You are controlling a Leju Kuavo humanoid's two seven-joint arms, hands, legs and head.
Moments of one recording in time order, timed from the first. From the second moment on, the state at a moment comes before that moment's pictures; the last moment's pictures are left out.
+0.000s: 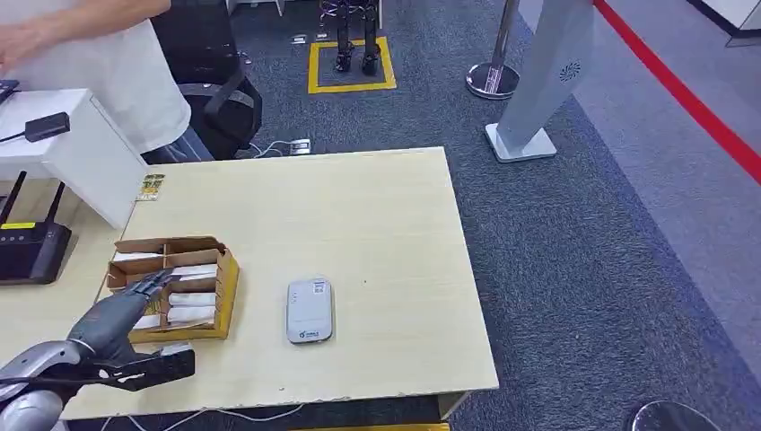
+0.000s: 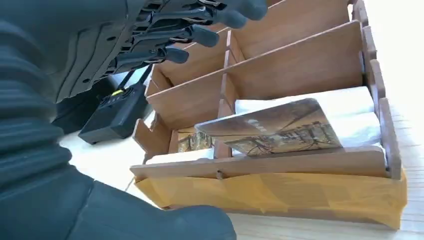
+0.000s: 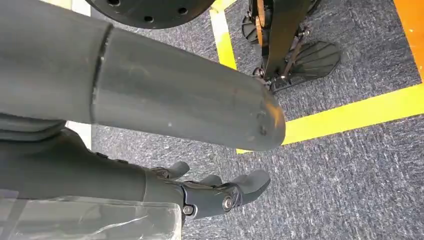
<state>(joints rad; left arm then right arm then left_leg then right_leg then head) -0.16 0.73 -0.44 -1.64 -0.53 -0.31 0.11 -0.12 -0.06 1.30 -0.09 -1.57 -0.17 -0.17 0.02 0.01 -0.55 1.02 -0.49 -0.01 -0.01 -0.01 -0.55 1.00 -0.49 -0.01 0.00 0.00</state>
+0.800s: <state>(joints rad) -0.17 0.71 -0.45 -1.64 -0.55 -0.28 0.11 -0.12 -0.06 1.30 -0.09 -1.57 -0.17 -0.17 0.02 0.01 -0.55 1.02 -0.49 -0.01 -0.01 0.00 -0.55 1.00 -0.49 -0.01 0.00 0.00</state>
